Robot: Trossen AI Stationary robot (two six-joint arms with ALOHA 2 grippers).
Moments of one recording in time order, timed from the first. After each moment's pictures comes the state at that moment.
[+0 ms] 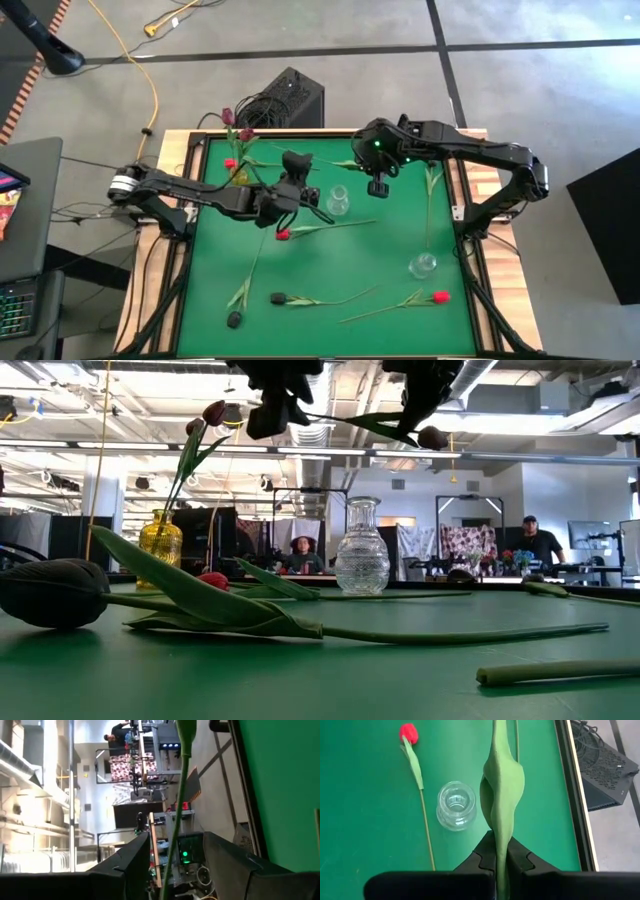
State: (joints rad) left arm -0.08 1.56 1.17 0.02 -1.11 1.22; right arm -0.25 1.49 1.55 -1.02 0.05 -0.21
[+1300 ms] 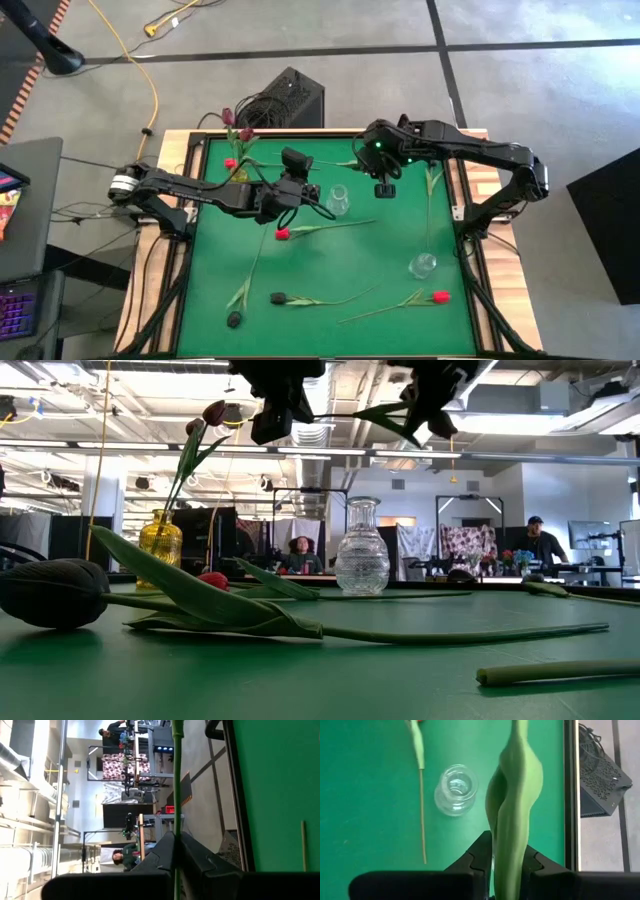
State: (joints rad) left arm -0.06 1.56 1.17 -0.01 -1.06 1.10; right arm -0.25 1.49 1.58 -1.11 0.07 -0.36
